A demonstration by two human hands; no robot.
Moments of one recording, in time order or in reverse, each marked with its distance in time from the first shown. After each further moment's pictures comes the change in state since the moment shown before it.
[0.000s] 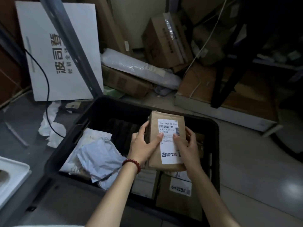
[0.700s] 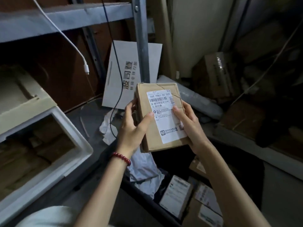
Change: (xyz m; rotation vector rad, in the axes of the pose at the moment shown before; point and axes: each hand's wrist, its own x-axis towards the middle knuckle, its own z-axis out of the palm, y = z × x) left_hand -0.076 0.045 -0.150 -0.315 0.539 0.296; right_hand -0.025 -0.133 0.115 0.116 -0.613 -0.297
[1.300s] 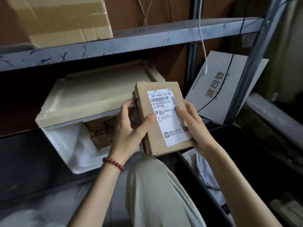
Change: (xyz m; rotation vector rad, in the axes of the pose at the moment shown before) left_hand -0.127 0.025 -0.218 0.238 0.517 0.078; right_hand -0.070 -0.005 0.218 0.018 -0.609 0.014
